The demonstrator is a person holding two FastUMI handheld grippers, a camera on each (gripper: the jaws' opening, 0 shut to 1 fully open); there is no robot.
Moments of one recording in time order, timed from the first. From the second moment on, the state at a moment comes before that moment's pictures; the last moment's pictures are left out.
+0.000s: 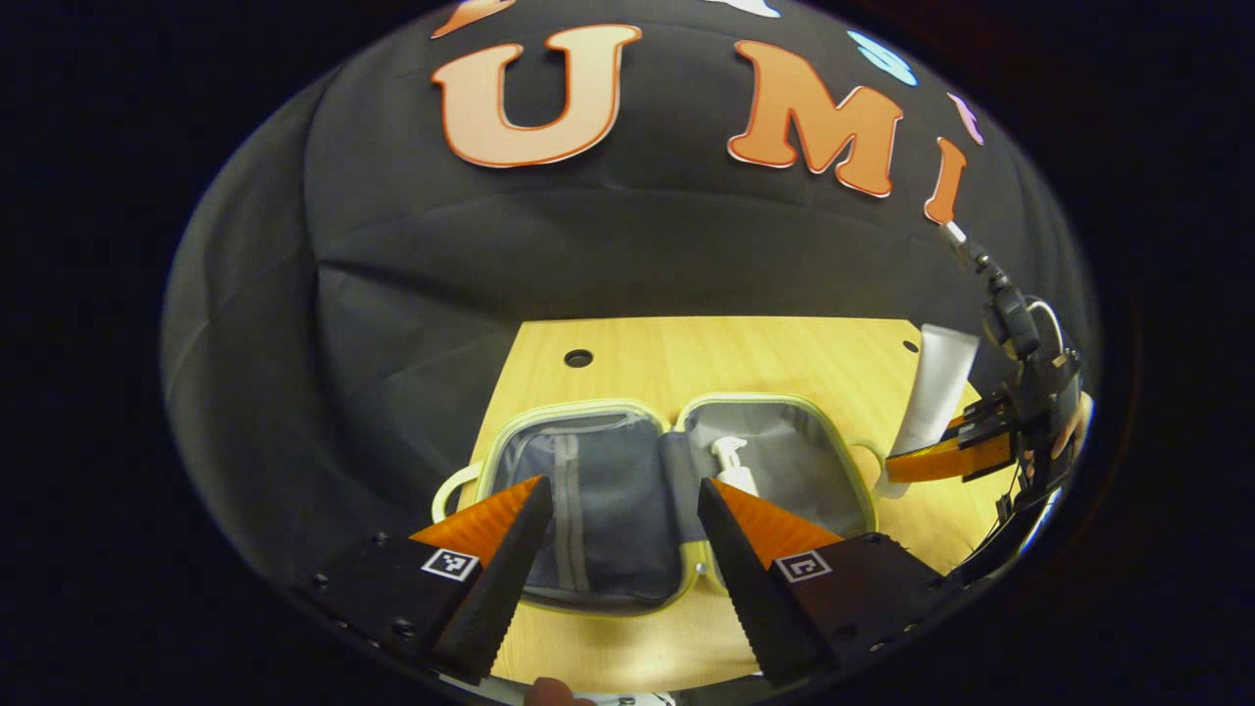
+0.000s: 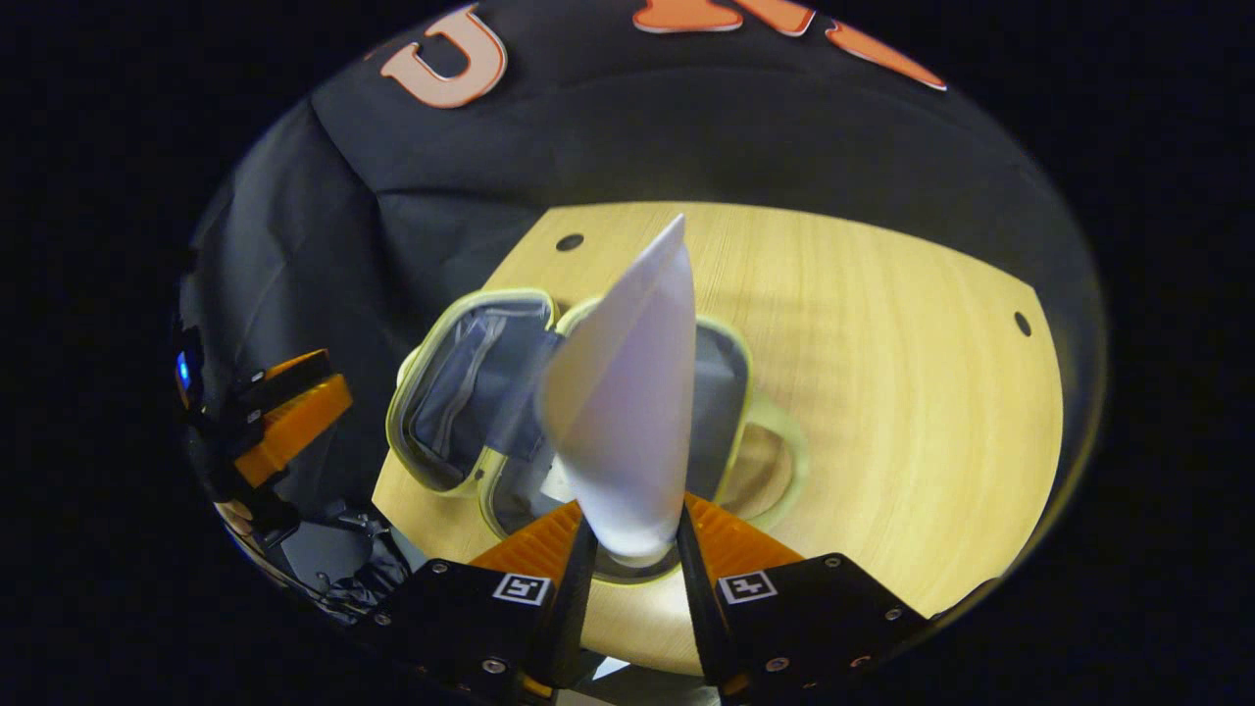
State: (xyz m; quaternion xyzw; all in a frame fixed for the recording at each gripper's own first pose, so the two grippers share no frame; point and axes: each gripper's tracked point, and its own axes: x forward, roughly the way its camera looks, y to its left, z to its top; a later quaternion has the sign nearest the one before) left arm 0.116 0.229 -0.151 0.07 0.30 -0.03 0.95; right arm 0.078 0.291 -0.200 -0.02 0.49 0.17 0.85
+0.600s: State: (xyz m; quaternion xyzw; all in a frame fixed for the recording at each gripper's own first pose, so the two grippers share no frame) left arm 0.078 0.299 -0.193 0.05 0.35 0.04 0.94; right arm 0.102 0.320 -0.312 0.00 0.57 0.15 0.81
